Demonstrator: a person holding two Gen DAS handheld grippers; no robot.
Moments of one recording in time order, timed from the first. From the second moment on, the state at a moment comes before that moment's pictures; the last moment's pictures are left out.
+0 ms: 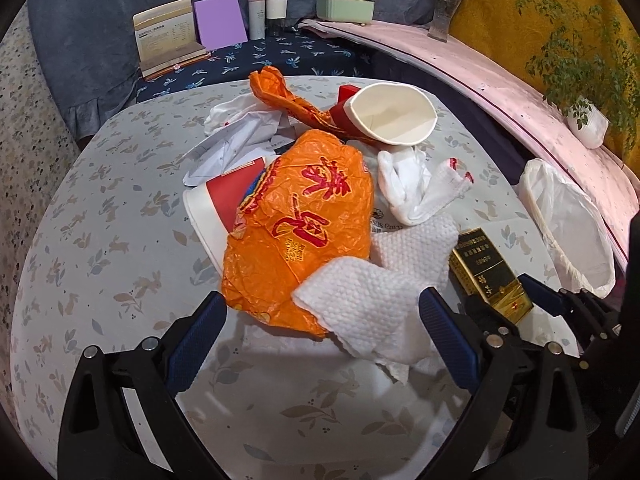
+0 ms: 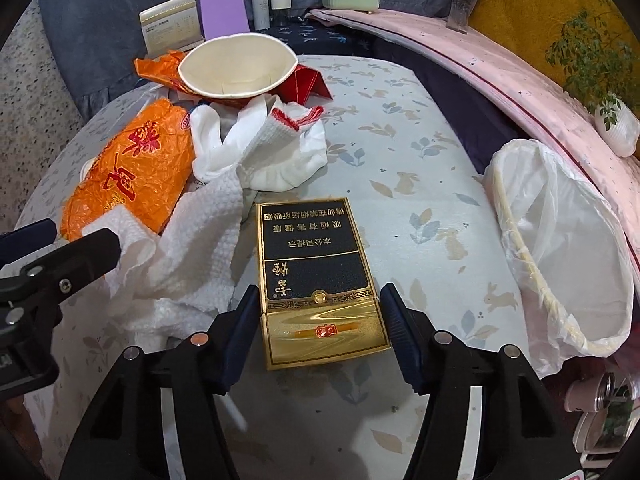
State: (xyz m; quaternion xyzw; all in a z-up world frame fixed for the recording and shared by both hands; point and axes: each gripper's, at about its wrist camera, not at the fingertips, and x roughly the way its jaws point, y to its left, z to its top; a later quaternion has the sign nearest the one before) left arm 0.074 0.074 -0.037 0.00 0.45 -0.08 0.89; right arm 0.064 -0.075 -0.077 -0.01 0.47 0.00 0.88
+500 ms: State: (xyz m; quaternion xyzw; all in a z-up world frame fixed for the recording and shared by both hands) left arm 0.069 0.035 -0.038 0.03 0.45 -0.11 0.89; right arm 0.034 -0.121 -0.043 0.01 0.43 -0.05 0.90
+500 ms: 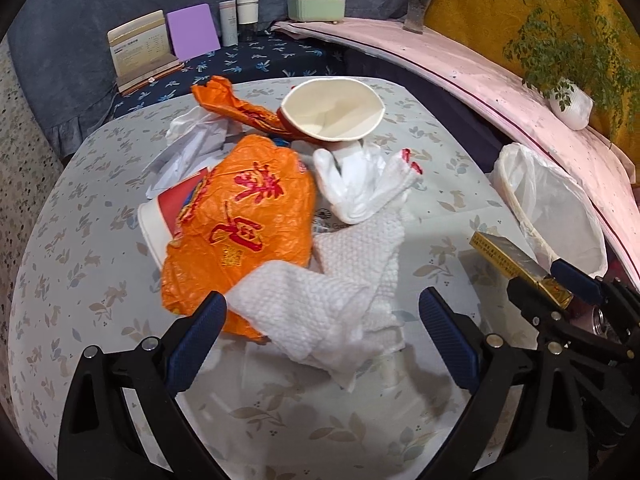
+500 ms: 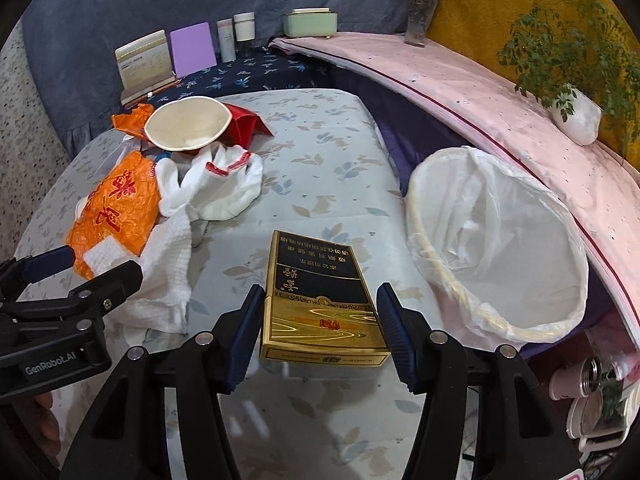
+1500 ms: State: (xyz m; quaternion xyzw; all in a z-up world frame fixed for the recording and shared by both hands) left arm 0.069 -0.002 -0.050 0.06 0.46 -0.16 0.87; right arm 0.032 -0.131 -0.083 0.03 0.48 -0.06 0.87
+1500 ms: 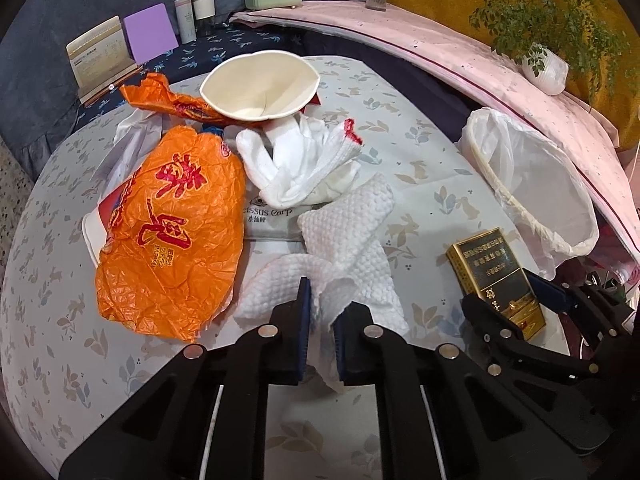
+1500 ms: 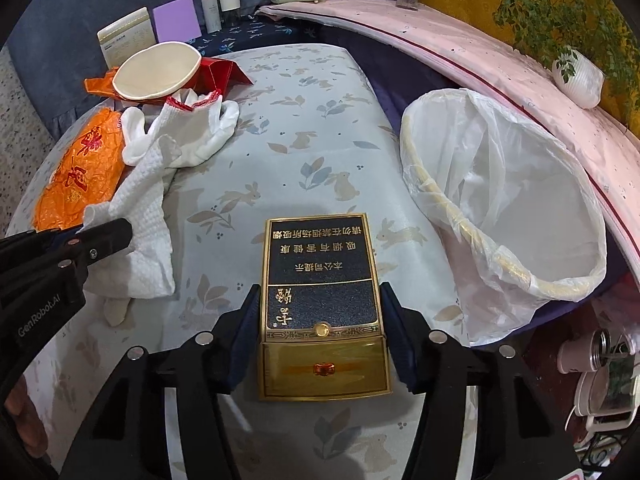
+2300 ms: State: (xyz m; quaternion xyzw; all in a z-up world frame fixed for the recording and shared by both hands) left arm 0.052 -0.073 0.010 0.06 0.41 -0.25 0.88; right arm -0.013 -0.196 -0.006 0.07 0.38 -0.12 0.91
